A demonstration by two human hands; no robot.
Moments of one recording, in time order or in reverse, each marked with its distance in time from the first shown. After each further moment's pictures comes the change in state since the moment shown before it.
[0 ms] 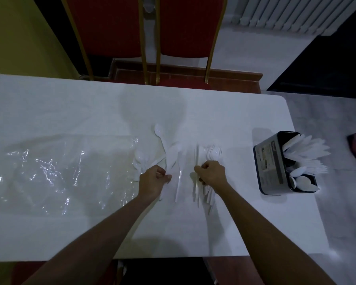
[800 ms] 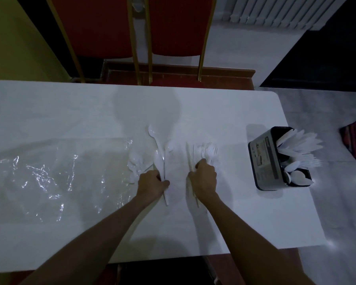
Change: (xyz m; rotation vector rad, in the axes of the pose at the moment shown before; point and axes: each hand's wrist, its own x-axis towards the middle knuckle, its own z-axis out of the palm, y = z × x) left_hand 0.004 0.004 0.004 0.305 -0.138 0.062; right_hand -0.013 0.004 0.033 -0.220 0.205 -0.079
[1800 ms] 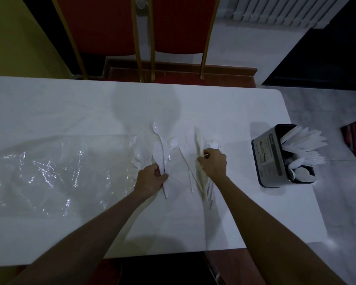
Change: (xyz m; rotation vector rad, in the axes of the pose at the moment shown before) left_hand -0.001 -0.014 -0.017 -0.145 0.013 0.079; right_hand 0.030 -0.003 -0.028 0.124 -0.001 -0.022
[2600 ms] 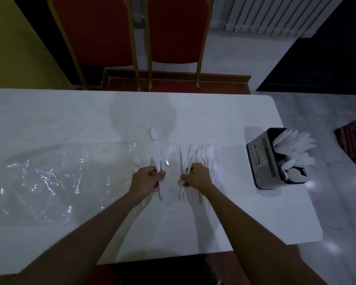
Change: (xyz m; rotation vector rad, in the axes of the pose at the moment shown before) left_hand -0.004 0.007 -0.018 -0.170 -0.008 -0.056; right_hand -0.026 -0.008 0.024 0.068 -0.297 0.022
